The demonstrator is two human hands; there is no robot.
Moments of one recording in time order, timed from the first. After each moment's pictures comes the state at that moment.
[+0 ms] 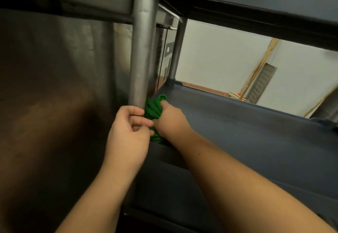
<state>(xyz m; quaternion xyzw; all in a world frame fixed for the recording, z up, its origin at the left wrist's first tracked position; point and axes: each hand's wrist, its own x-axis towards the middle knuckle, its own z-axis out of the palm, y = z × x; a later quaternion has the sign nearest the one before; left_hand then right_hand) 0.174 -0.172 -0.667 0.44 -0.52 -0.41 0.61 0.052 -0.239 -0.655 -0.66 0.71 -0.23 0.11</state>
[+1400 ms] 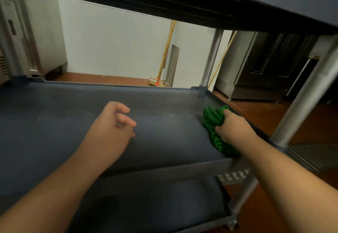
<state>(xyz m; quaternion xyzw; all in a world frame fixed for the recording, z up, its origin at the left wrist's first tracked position) -0.231 -0.053 -0.663 0.34 -0.73 -0.43 0.42 -0.514 0.074 -0.637 -0.34 0.93 -0.12 -0.02</state>
